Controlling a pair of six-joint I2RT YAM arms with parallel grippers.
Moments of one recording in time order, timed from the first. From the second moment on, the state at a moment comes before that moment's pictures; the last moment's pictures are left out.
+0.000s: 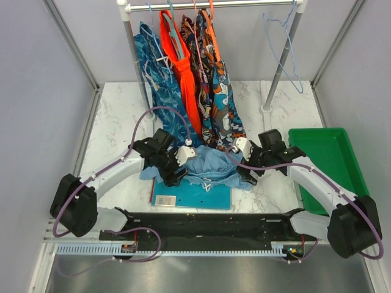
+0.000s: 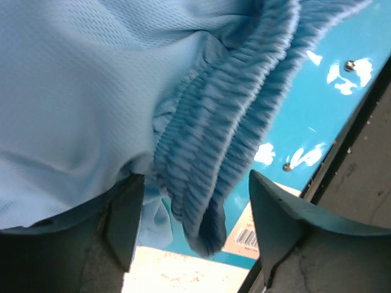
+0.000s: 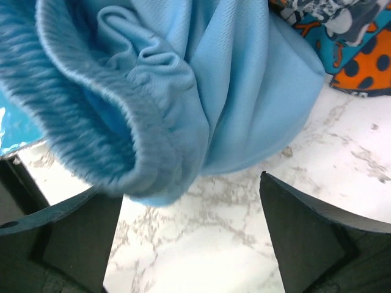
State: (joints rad) left arm -0.58 1.37 0.88 -0.69 0.38 0.53; right arm 0.38 1.19 0.74 -0.57 -0.41 -0.61
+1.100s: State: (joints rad) left arm -0.55 1.20 1.00 -0.67 0.41 0.41; right arm 0.38 1.02 0.99 -0.87 -0.36 -0.58
